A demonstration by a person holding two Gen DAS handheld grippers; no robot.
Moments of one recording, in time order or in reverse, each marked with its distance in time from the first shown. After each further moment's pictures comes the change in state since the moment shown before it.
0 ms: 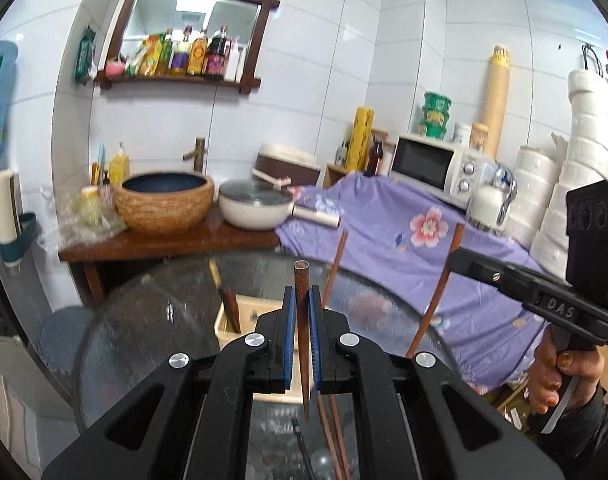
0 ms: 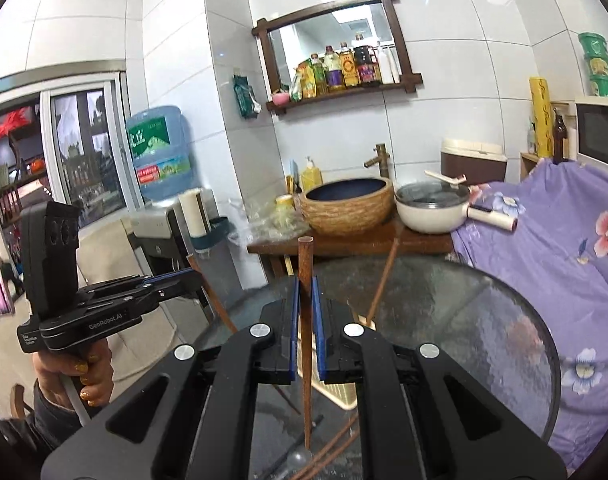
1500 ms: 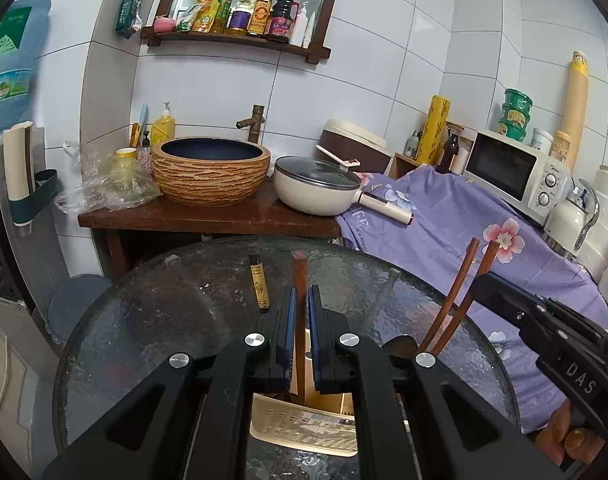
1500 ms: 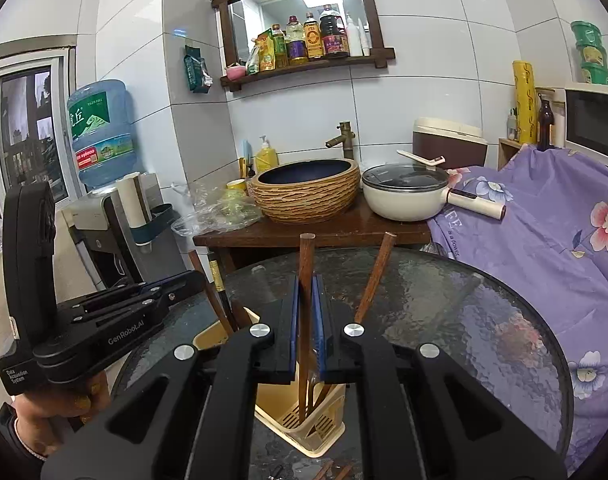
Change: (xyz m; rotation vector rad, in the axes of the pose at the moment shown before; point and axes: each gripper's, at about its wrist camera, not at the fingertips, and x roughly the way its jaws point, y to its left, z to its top) left arm 0.129 0.052 -0.011 -0.131 0.071 0.195; right arm 0.129 -0.028 -0.021 0.010 0.049 -0.166
